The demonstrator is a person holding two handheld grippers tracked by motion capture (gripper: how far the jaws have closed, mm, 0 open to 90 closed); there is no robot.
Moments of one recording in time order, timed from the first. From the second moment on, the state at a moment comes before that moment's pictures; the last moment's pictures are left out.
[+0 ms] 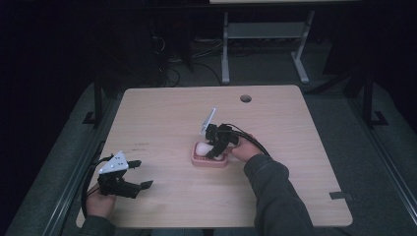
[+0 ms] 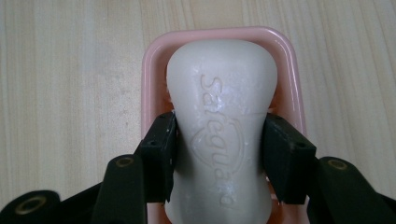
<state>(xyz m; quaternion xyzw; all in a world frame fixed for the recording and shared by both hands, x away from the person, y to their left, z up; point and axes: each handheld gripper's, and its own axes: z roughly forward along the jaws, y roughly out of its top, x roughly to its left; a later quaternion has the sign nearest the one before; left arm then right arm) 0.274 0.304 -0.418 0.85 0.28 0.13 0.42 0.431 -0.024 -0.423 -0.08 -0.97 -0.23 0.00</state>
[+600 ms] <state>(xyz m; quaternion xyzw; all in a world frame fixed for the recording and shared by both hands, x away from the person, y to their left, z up) 0.274 0.304 -0.418 0.85 0.28 0.13 0.42 0.429 -0.022 -0.424 -0.08 -0.97 -0.23 -0.01</state>
